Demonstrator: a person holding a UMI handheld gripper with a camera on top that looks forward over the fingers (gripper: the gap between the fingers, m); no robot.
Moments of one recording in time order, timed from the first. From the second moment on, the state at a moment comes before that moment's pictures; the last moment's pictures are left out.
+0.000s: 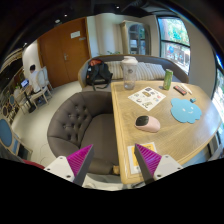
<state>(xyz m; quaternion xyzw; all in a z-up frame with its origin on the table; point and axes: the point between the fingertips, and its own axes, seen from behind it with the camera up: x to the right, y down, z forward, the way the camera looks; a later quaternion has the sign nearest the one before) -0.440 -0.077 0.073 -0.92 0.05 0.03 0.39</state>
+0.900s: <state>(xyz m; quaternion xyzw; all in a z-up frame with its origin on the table) -0.269 0.016 -0.014 -0.90 -0.04 0.02 0.44</state>
